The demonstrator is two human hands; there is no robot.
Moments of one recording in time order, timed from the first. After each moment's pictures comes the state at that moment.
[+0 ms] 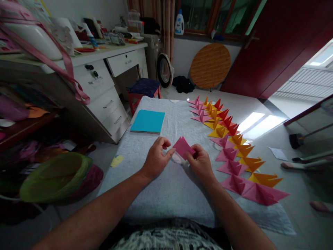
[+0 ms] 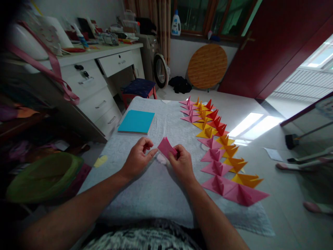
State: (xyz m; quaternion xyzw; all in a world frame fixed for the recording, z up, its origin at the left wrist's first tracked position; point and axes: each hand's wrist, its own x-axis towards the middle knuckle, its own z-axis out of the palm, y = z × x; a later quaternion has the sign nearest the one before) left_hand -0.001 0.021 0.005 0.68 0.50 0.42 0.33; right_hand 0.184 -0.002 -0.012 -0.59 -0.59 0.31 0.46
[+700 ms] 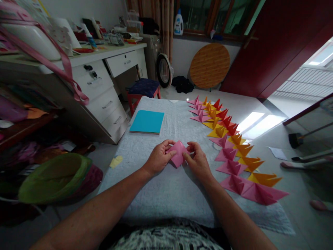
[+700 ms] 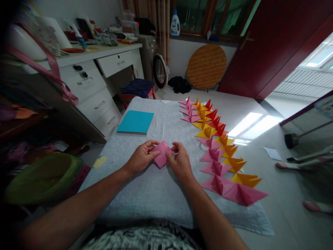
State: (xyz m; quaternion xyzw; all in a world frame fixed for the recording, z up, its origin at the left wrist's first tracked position) left_hand 0.008 0.031 -0.006 0.55 0.41 0.39 0.61; right_hand 0.189 0.003 -0.026 -0.60 -0.61 0.28 0.44
